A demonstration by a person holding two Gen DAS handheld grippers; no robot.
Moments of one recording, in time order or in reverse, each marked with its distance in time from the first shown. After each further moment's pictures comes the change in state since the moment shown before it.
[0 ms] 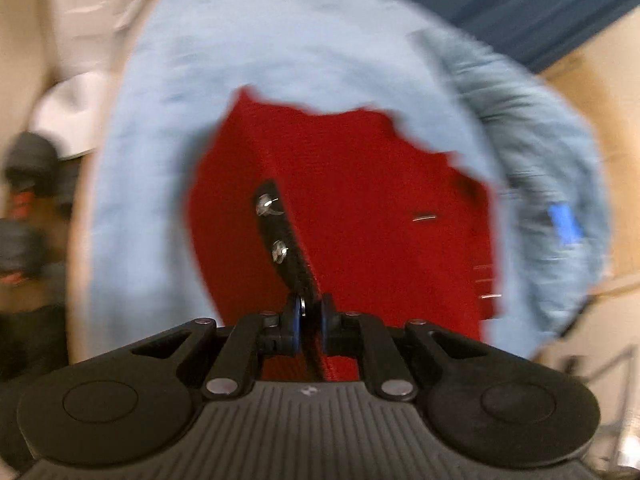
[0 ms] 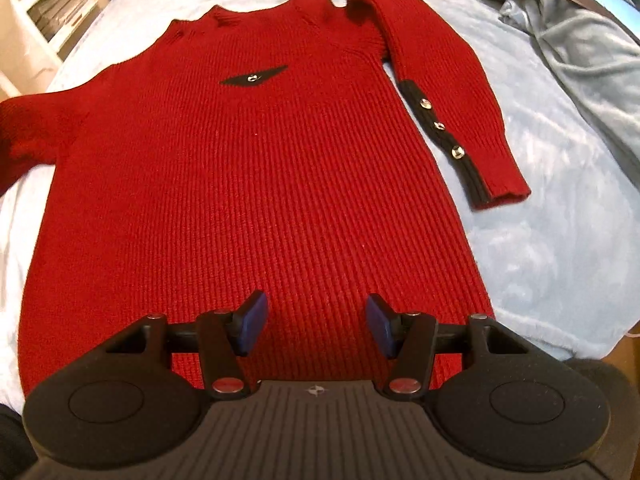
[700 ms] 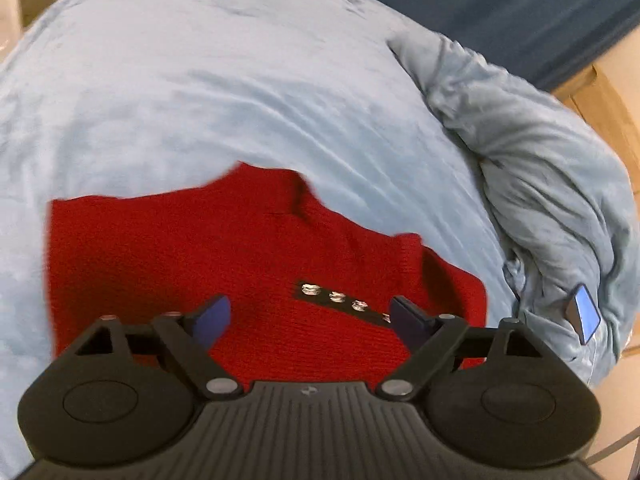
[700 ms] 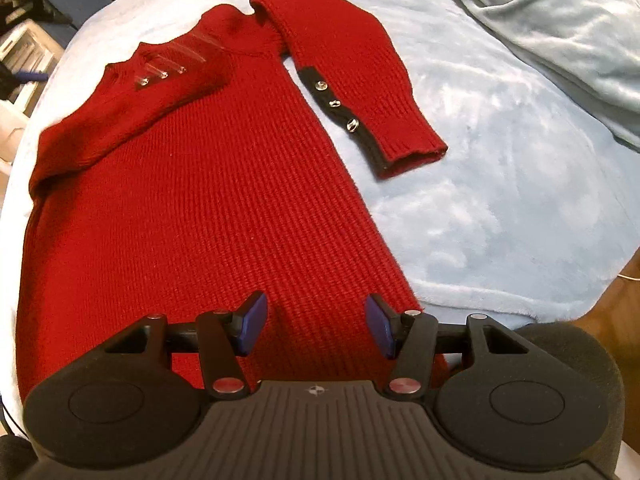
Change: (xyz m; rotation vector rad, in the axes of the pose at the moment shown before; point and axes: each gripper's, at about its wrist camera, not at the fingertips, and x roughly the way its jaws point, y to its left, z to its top) left arm 0.252 -0.149 0.150 -0.036 -0.057 0.088; right arm -0.007 -0.092 -0.013 0.170 -0.014 0.017
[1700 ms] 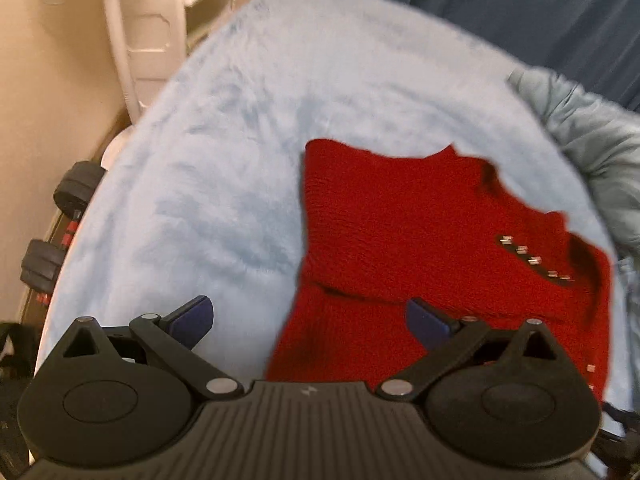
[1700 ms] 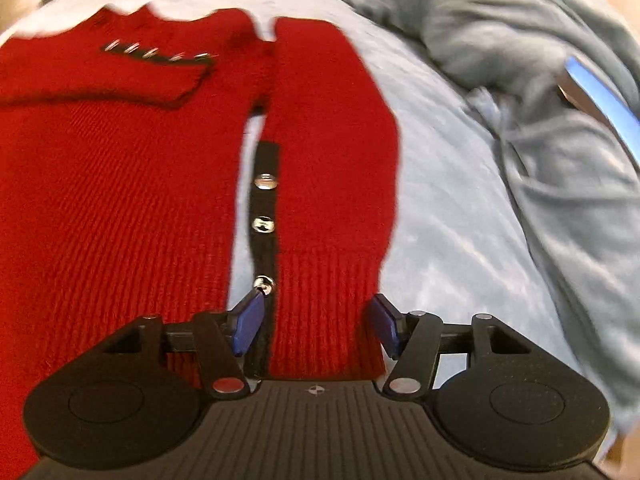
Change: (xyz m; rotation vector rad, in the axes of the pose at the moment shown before) left arm -0.085 0.121 -0.136 -0.058 -0.180 0.304; right arm 0.100 -0.012 0.077 -0.546 -0.231 -0.227
